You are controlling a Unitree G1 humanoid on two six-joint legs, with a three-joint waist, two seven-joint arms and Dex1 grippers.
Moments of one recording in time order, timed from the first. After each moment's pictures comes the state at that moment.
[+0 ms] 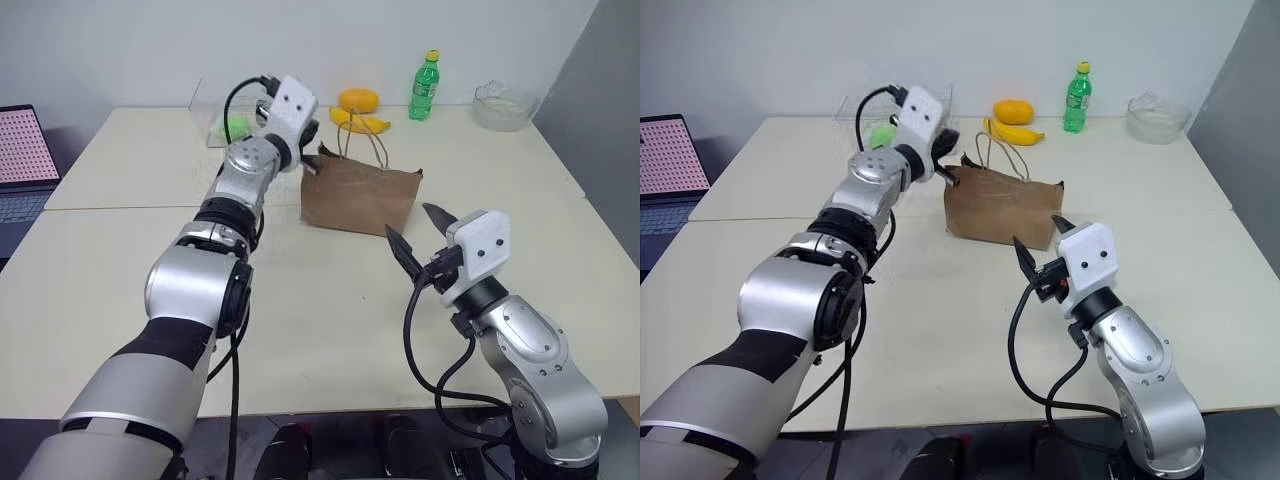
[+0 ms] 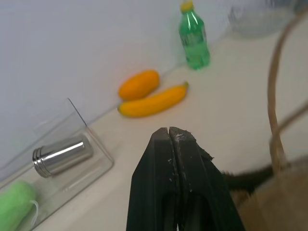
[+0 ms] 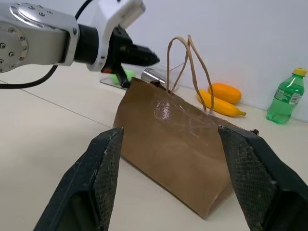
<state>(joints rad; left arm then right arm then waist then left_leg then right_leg) -1.41 0.28 -0.07 1.36 0.14 -0.12 -0.46 -0.18 -0.22 0.10 -0.87 0.10 0.75 0.24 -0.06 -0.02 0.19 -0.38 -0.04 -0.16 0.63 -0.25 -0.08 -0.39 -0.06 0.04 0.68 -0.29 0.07</state>
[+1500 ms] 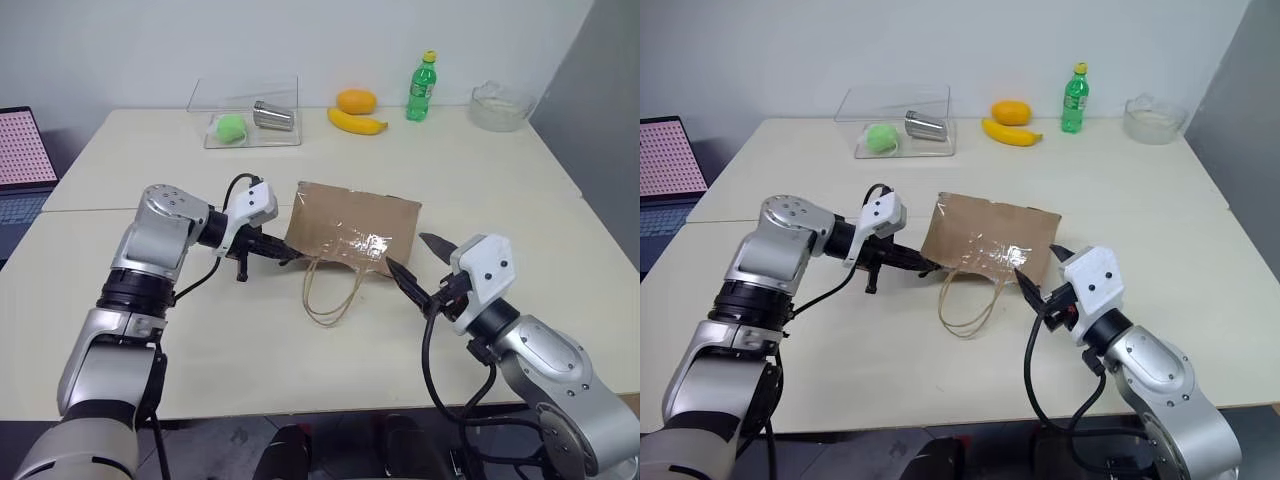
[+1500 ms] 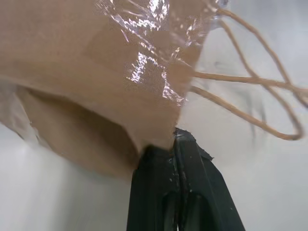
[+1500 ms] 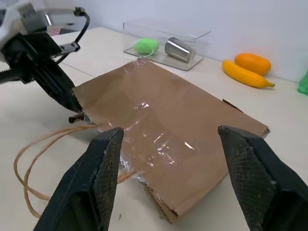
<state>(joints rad) -0.84 0.70 -0.15 0.30 -0.03 0.47 -1.54 -0.07 -0.38 0.05 -0.95 0.30 0.84 0.30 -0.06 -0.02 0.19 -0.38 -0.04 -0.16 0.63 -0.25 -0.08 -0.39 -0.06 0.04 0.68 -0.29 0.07</state>
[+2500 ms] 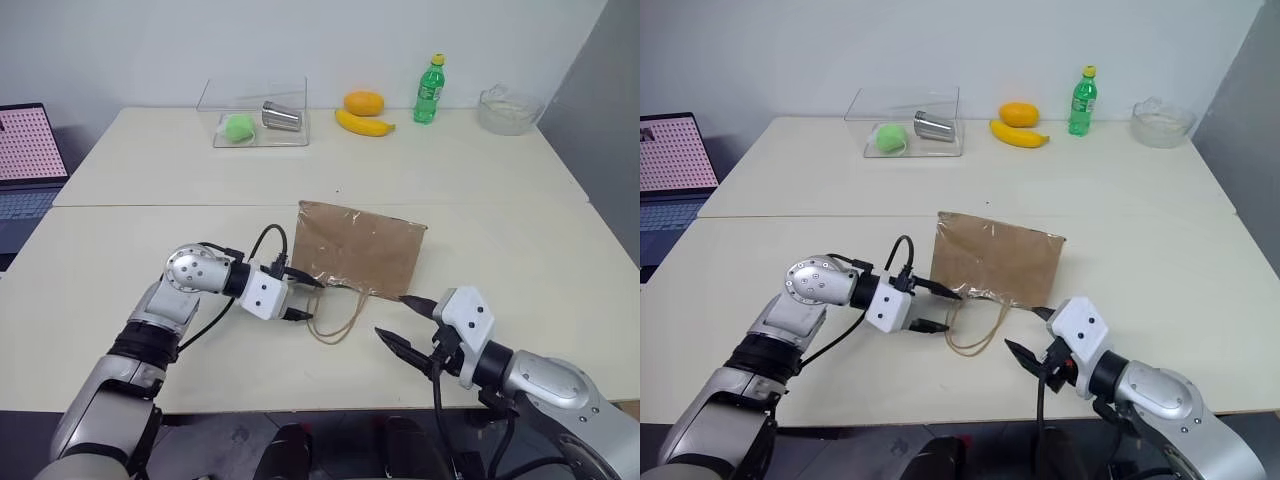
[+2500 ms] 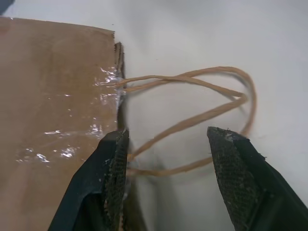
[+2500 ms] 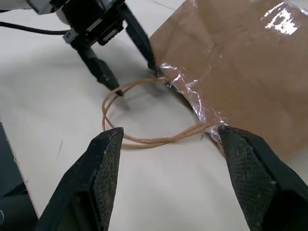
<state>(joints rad) -0.63 0.62 -0.27 0.44 -0.02 -0.69 -1.35 0.10 -0.56 0.08 -0.96 0.43 0.84 0.43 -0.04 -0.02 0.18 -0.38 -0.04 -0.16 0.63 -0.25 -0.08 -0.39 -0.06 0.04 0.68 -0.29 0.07</state>
